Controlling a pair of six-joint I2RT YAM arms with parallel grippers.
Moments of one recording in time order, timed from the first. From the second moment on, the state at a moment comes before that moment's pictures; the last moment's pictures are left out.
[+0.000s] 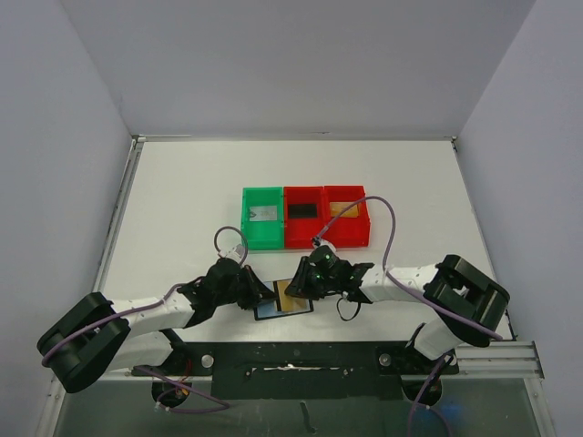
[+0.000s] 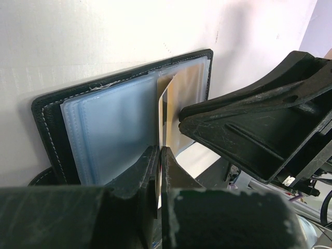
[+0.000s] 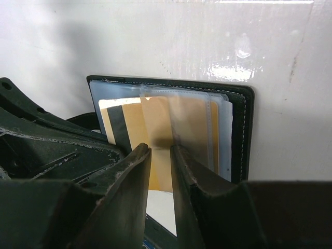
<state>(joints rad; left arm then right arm) -0.78 1.19 0.23 0.30 0.18 -1.22 0.92 1.52 0.59 0.10 -0.09 1.07</state>
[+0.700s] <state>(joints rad) -0.78 1.14 0.30 0.17 0.17 -1.15 0.91 1.46 0.55 0.07 -0.07 1.09</state>
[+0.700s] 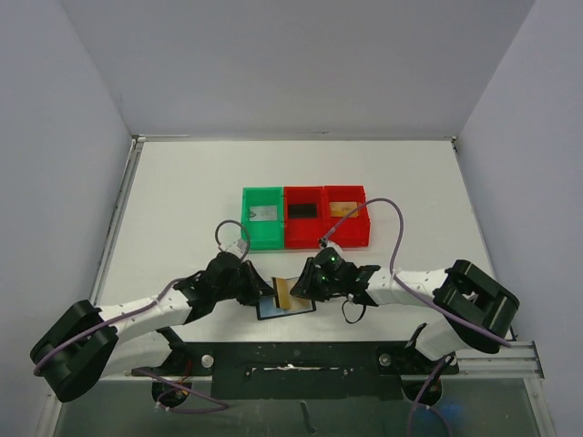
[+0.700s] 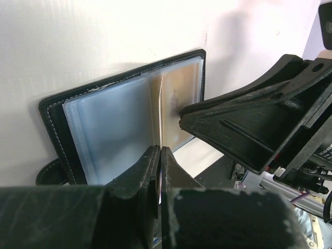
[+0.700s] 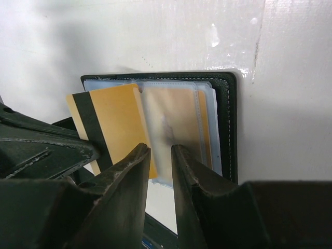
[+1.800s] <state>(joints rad) -0.76 0.90 0.19 0.40 0.22 -1.23 0.71 0.96 0.19 0.41 -0.16 1.04</state>
